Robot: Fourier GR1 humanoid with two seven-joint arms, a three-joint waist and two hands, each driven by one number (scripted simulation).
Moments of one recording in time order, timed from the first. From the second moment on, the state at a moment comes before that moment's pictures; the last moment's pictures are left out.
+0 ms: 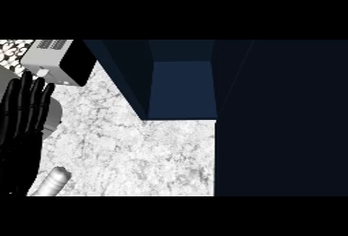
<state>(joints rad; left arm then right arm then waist) -0.01 0.08 0.02 -2.10 -0.03 -0.05 0.00 -0.01 -0.12 0.02 -2.10 -0.02 0.00 -0.01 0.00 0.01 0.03</state>
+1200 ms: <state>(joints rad) 0.32 0.00 1.04 -1.77 1.00 1.12 0.39 0.20 -0.09 0.11 -2.28 -0.08 0.02 0.09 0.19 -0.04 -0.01</state>
